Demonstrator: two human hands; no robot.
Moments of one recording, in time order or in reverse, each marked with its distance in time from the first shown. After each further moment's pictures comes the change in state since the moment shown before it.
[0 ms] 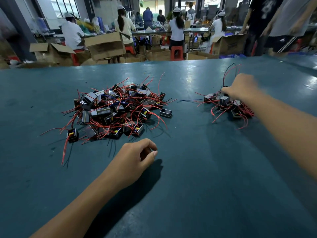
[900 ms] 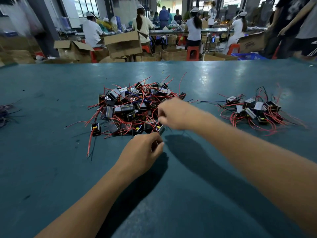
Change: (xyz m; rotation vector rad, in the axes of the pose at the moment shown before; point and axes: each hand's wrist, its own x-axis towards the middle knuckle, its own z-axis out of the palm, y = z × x) left_hand 0.004 -0.023 -0.020 0.191 0.133 -0.022; right_hand -0.151 -0.196 0.023 -0.040 -0.351 -0.874
